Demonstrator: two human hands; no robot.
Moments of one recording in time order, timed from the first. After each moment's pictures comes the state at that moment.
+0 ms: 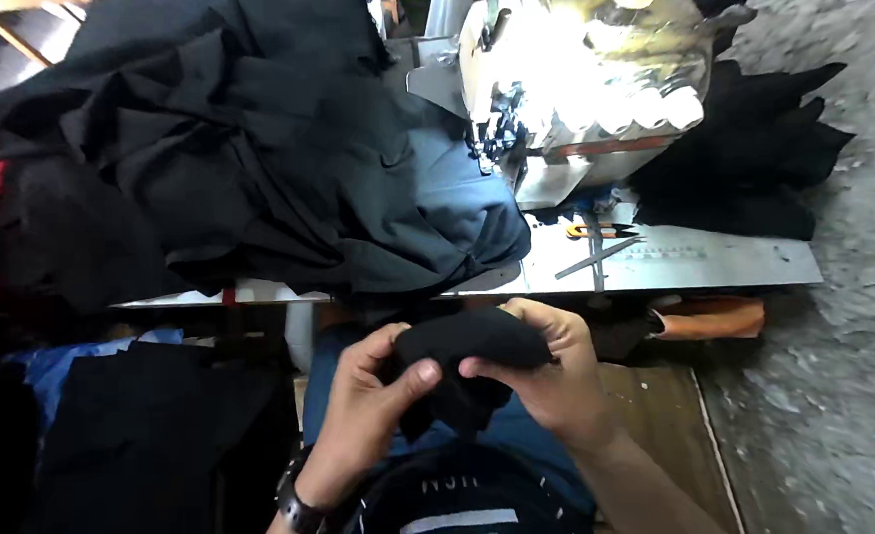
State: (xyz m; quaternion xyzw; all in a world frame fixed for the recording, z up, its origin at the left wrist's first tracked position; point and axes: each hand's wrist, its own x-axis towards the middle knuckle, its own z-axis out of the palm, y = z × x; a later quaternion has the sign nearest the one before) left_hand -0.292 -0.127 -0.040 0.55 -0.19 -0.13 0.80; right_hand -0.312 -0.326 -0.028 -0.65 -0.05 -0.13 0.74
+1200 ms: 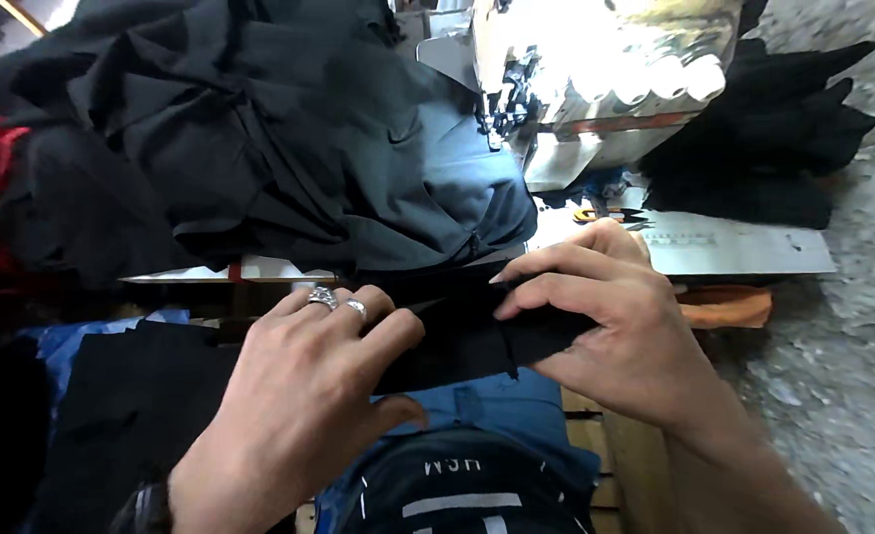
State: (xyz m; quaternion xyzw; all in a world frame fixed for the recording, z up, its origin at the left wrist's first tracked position) left_hand -0.278 -0.088 0.047 0.90 -0.42 0.06 0.13; right_hand -0.311 -0.373 0.012 -0.91 -0.18 -0.16 0.33
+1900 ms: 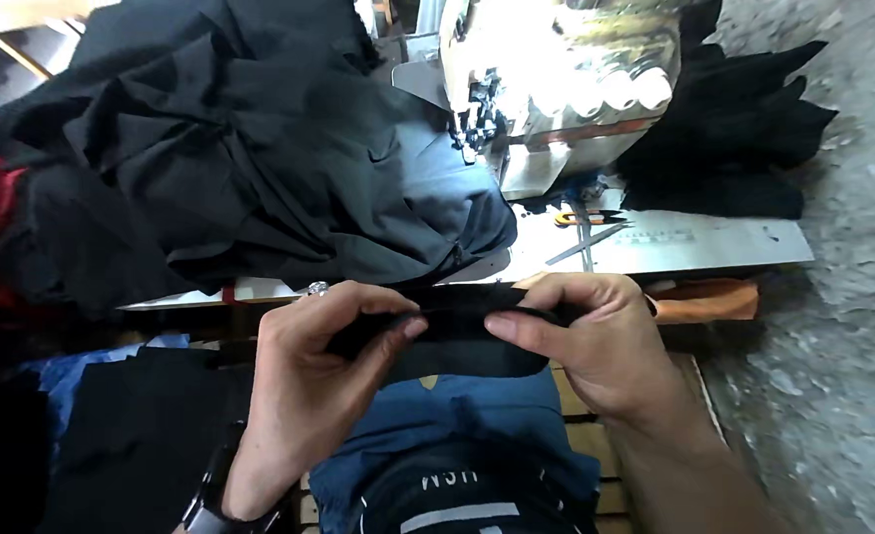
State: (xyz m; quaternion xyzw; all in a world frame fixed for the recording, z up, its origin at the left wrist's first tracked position) left_hand -0.269 -0.115 0.034 0.78 -0.31 0.05 0.54; right_hand -0.320 -0.355 0.007 -0.68 0.01 -0.11 0.73
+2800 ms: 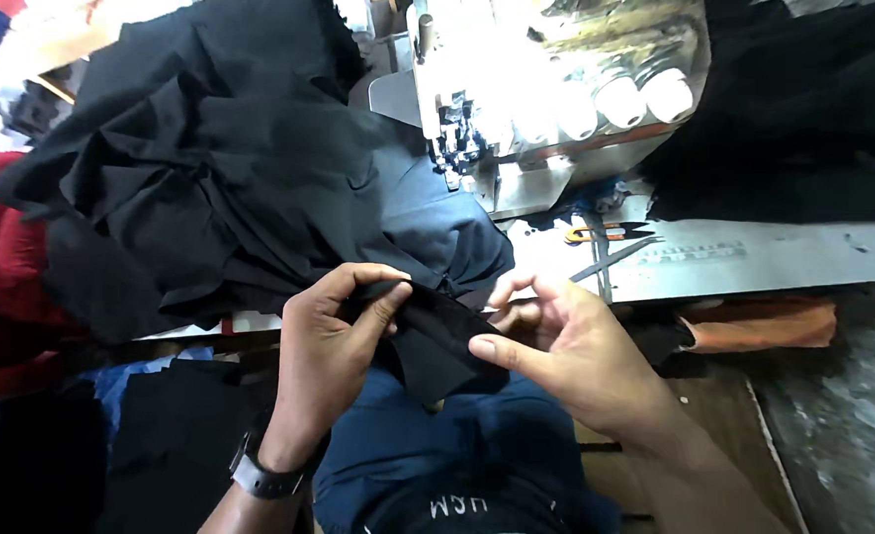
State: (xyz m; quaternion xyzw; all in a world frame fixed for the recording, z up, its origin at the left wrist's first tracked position) left_hand -0.220 -0.171 0.014 0.80 -0.19 0.01 0.57; right_hand -0.287 -0.394 -0.022 -0.66 -0.01 0.00 0.75
